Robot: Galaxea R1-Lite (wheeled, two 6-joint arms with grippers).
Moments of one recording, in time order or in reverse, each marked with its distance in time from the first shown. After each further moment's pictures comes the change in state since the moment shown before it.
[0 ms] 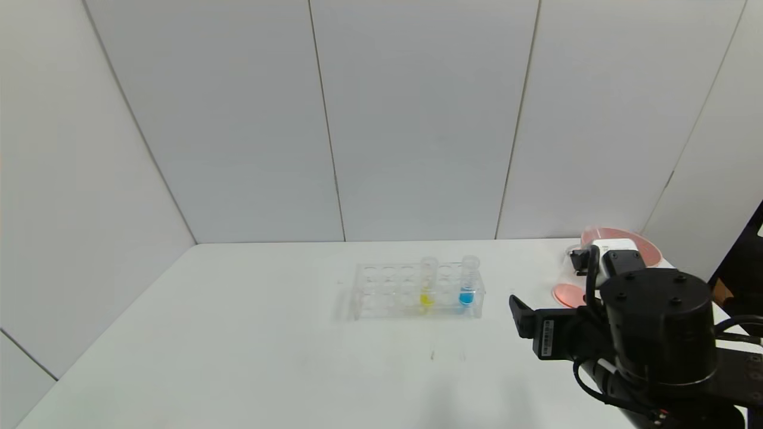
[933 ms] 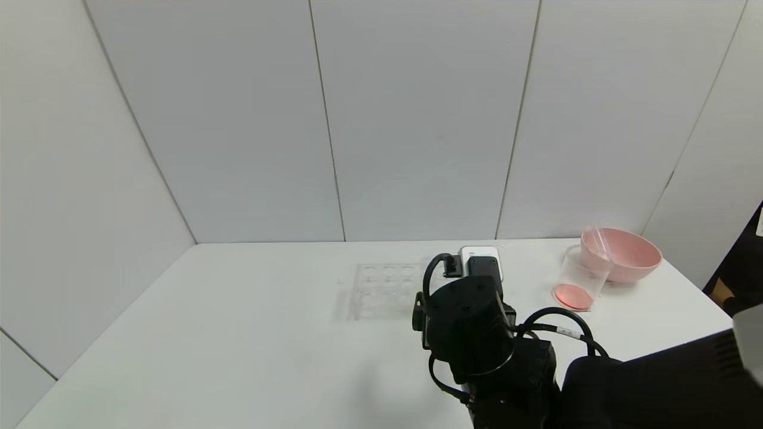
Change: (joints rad) left arm 0.000 0.000 0.000 0.000 0.000 0.000; right arm 0.156 0.370 -0.362 -0.005 -0.102 0.081
